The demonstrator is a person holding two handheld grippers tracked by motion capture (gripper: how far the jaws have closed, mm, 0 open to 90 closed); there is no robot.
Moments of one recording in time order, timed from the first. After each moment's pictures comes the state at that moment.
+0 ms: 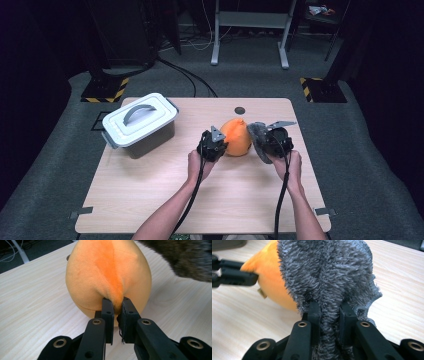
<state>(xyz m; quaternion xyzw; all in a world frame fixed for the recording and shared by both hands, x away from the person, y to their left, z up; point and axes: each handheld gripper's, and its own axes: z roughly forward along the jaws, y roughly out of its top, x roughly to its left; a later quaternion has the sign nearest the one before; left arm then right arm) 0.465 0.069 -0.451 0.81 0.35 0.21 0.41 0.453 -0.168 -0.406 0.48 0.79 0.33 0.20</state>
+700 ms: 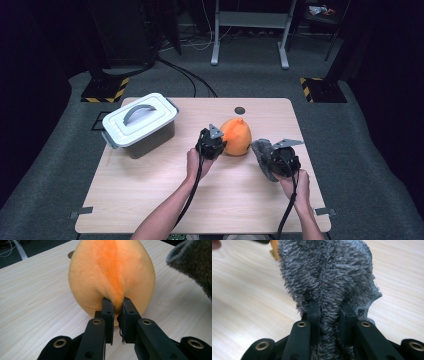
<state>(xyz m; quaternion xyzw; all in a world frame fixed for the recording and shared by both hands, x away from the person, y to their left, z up) 0.472 0.074 -0.451 0.81 0.36 0.20 0.41 0.403 -0.182 -0.427 0.48 0.80 0.33 0.19</state>
